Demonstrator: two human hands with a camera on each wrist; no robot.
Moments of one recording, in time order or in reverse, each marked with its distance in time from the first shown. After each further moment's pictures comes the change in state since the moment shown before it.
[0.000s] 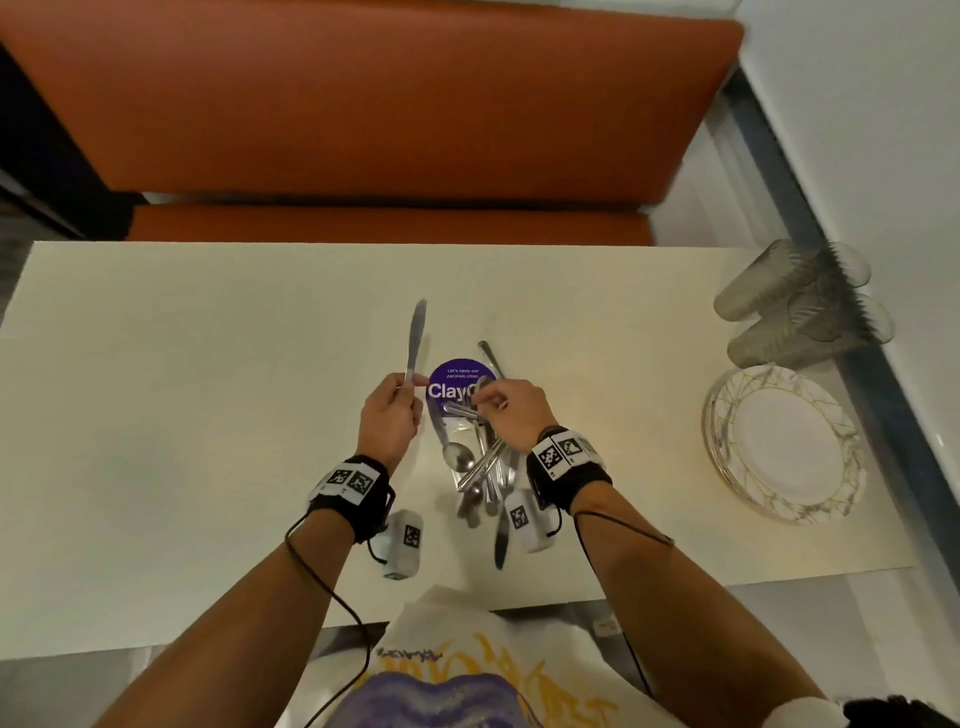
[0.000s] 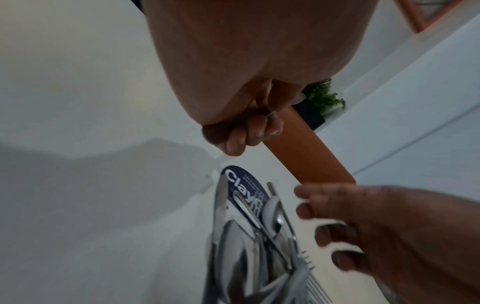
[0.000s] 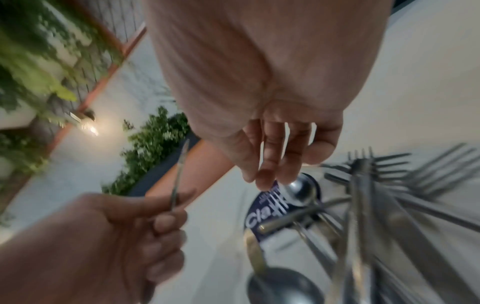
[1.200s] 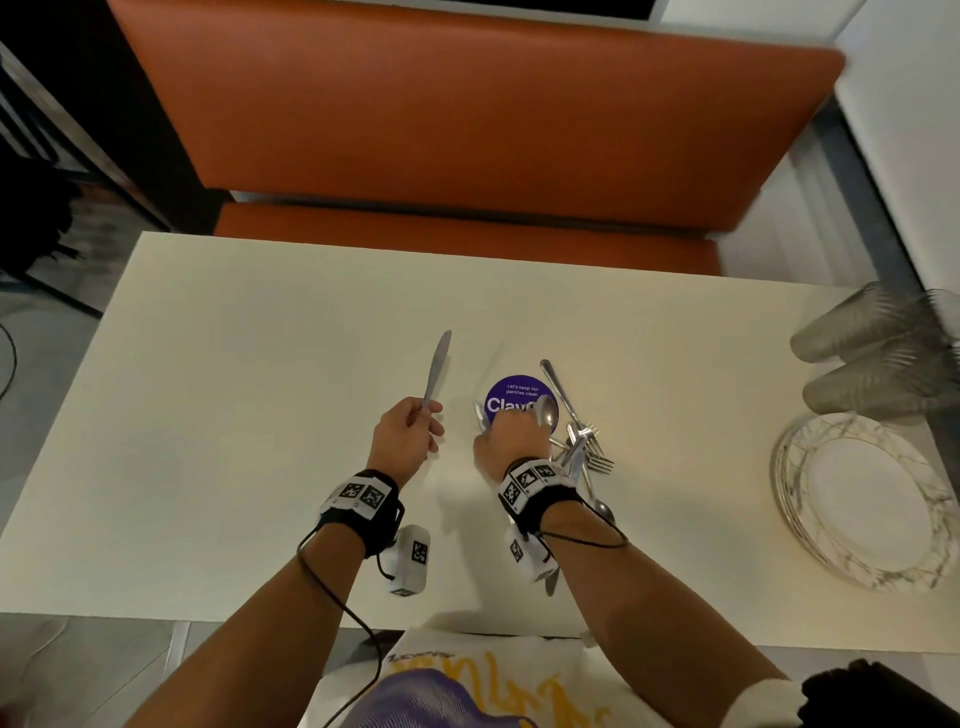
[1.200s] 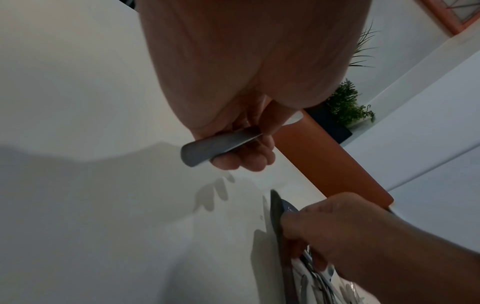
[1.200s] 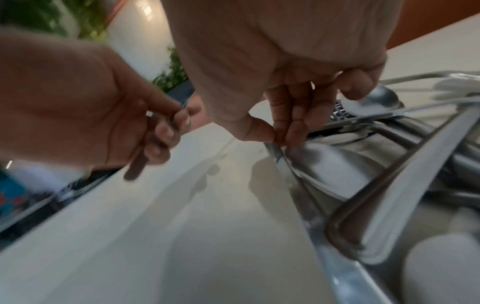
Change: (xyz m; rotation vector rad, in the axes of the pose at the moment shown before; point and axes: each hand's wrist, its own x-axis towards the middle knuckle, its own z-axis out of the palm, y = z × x) left_hand 0.002 -0.014 -0.062 0.157 0.075 -0.085; right_hand 0.018 -0.042 0.093 -0.680 0.006 0.047
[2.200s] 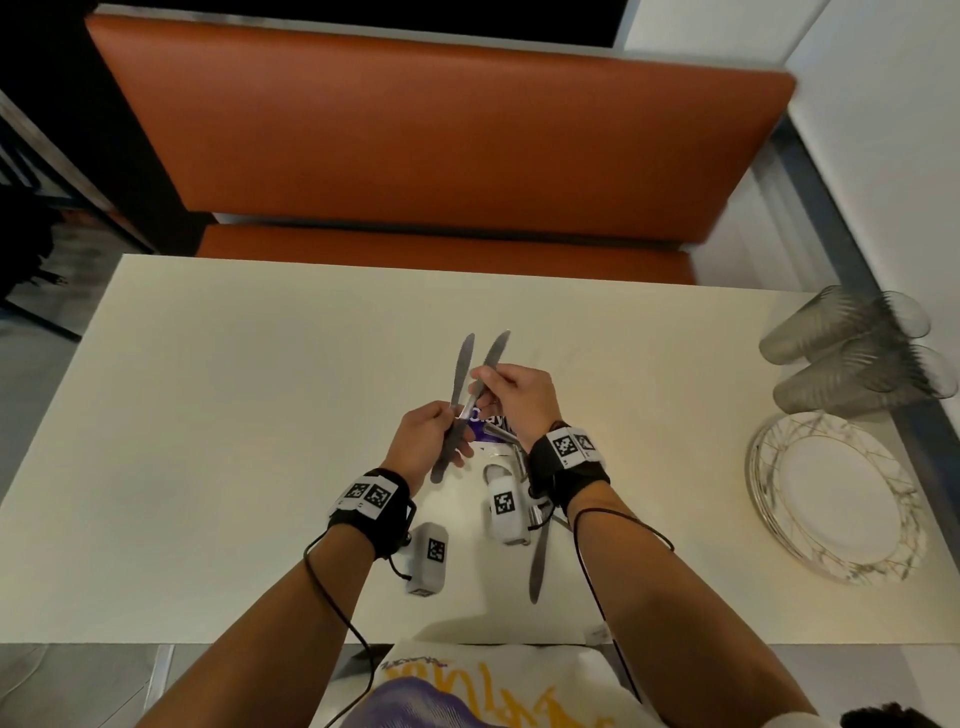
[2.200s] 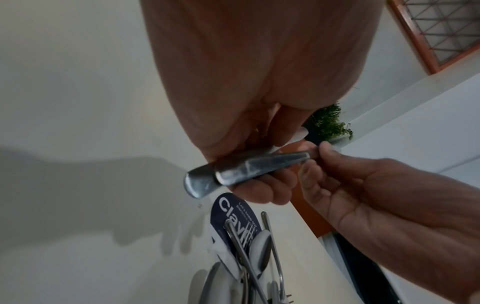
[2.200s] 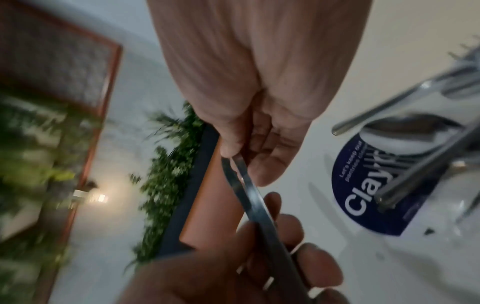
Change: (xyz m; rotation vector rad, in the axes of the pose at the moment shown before) left_hand -0.020 0.045 0.034 -0.243 -0.260 -0.047; right_hand 0.004 0.026 -0.076 1.322 0.059 -0.042
